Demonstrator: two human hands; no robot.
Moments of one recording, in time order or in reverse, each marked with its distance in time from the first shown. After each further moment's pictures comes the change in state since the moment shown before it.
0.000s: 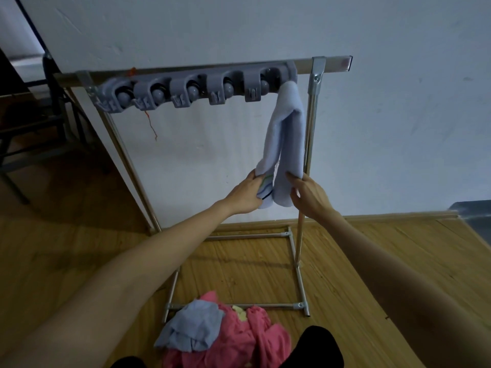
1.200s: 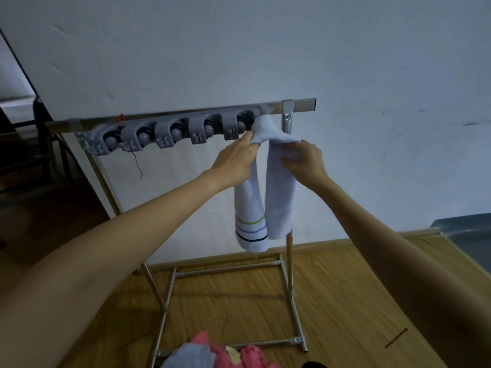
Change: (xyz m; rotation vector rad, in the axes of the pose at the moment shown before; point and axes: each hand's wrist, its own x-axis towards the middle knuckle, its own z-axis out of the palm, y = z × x) left_hand 0.039 0.087 -0.120 0.527 0.381 0.200; right_hand 0.060 -0.017 -0.132 0.275 0.371 0.118
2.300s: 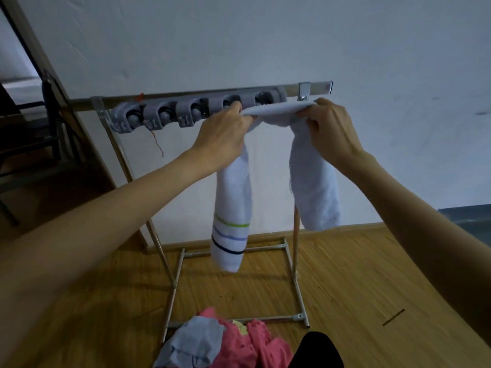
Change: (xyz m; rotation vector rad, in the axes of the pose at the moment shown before) left_hand -0.064 -0.012 -0.082 0.190 0.042 -0.084; right_hand -0.027 -0.072 -0.056 -0.164 0.042 -0.283
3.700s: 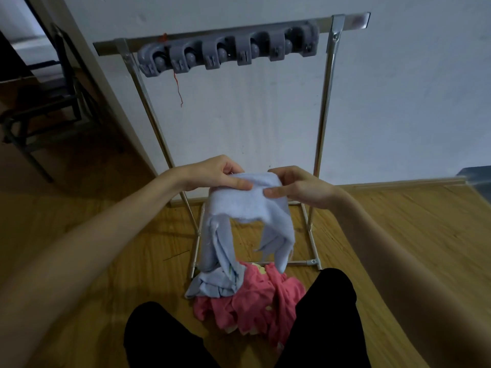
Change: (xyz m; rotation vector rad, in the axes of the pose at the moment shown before) left_hand -0.166 -0.035 0.036 -1.082 -0.833 -0.098; right_hand -0.155 -0.085 0.077 1.214 -0.932 0.410
